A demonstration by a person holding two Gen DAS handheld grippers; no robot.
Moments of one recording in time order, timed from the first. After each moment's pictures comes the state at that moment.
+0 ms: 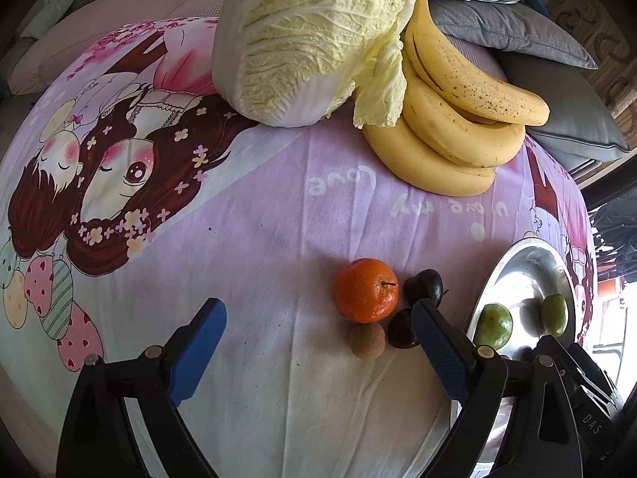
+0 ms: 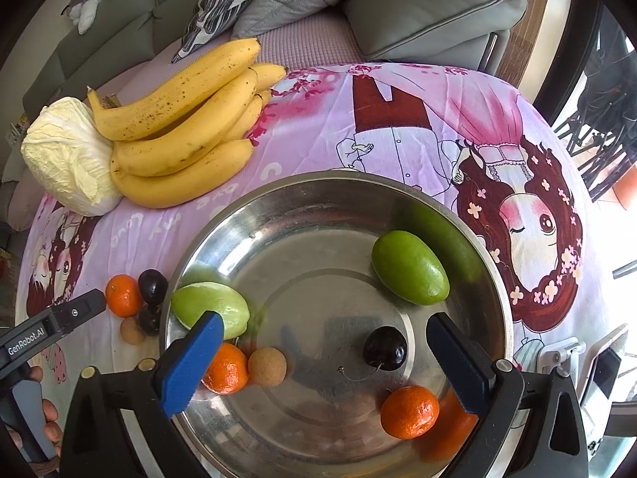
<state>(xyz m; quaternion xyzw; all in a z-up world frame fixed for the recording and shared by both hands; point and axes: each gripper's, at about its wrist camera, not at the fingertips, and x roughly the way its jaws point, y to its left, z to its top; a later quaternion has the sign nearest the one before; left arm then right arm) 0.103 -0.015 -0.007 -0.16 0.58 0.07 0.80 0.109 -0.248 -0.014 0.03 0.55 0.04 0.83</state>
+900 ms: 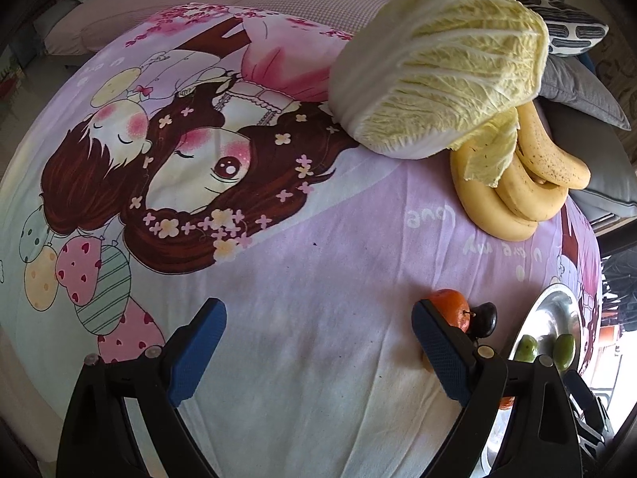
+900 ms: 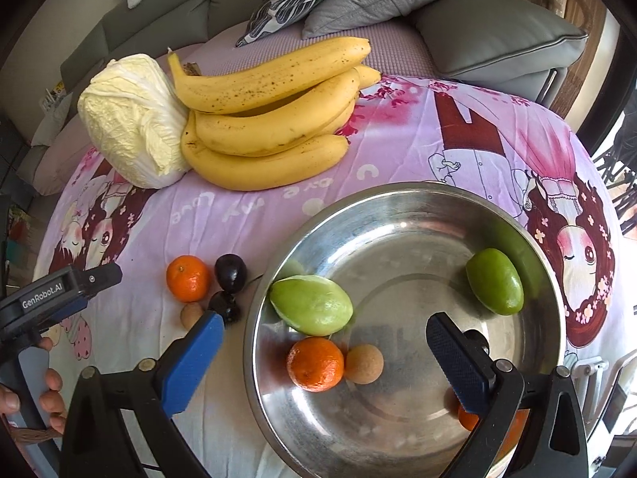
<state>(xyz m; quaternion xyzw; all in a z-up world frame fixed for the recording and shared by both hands) 0.081 0.078 -0.004 -0.21 0.56 0.13 0.79 0.101 -0.185 -0.004 0.01 0.54 0.11 0.83</state>
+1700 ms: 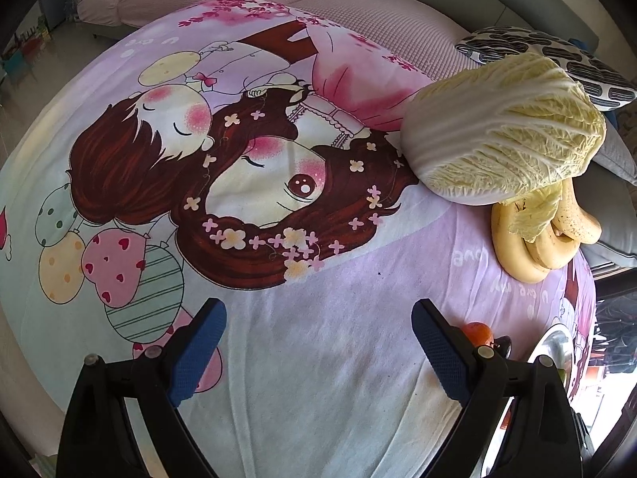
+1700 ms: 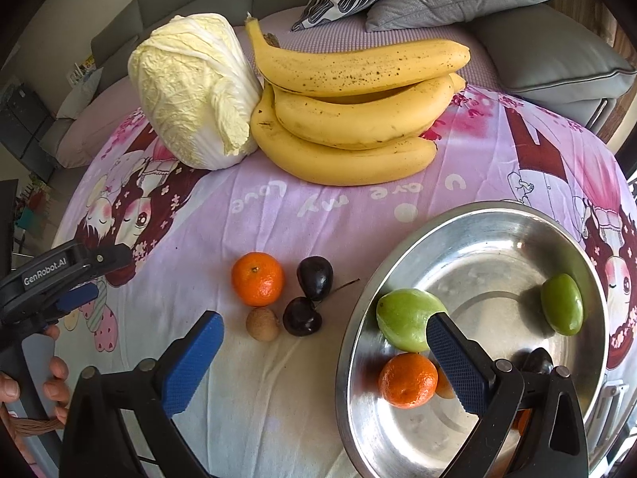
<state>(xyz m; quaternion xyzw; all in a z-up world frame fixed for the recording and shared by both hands) 0.062 0.125 0.002 -0.26 0.54 0.17 0.78 0.101 -0.130 -0.009 -0.01 0.54 0.16 0.82</state>
